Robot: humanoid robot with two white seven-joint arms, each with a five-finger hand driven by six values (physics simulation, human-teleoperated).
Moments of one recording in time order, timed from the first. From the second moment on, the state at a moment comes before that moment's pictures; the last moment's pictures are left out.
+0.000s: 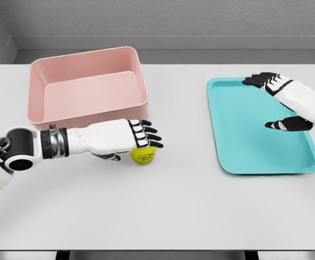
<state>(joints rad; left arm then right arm) -0.58 0.69 -0.80 -1.64 -0.59 -0.61 -0.29 -0.16 -0.59 -0.12 -1.67 0.25 -0.61 0.61</state>
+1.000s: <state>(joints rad) -0.61 0.63 -0.86 -1.53 -0.60 -0.61 -0.29 -0.16 -0.59 -0.12 -1.67 0.25 -0.61 0.61</state>
